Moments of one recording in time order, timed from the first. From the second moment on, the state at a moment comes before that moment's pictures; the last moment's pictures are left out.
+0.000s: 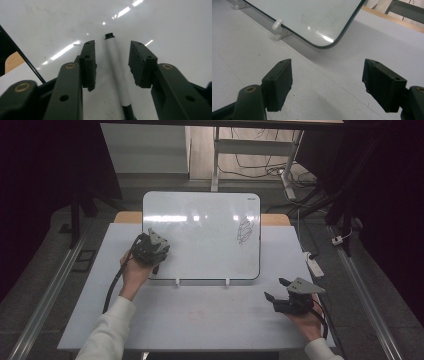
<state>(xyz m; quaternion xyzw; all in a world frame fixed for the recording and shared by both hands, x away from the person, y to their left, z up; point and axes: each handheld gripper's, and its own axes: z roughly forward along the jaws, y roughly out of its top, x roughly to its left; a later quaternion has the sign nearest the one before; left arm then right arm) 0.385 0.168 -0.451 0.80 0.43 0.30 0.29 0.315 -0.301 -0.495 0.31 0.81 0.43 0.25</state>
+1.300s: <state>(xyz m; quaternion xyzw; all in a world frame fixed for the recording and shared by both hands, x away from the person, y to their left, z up) 0.375 0.165 -0.445 0.80 0.41 0.28 0.34 0.313 -0.297 -0.496 0.30 0.81 0.42 0.27</state>
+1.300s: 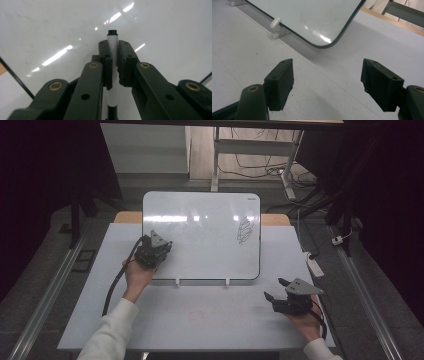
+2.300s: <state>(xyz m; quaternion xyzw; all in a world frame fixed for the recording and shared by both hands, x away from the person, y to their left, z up) 0.346 0.163 -0.410 0.76 0.34 0.19 0.52 0.314 -0.296 -0.497 0.30 0.80 0.45 0.26</state>
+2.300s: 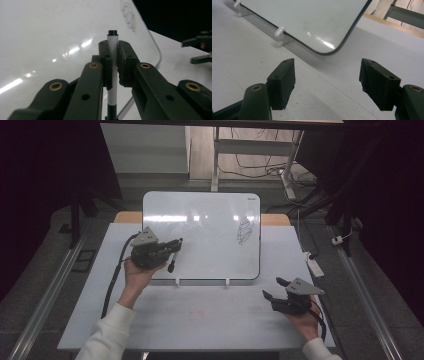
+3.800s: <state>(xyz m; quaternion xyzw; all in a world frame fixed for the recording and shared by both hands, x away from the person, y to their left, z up) 0.339 0.071 -0.417 0.81 0.25 0.14 0.52 0.322 -0.200 -0.459 0.25 0.82 0.48 0.15</state>
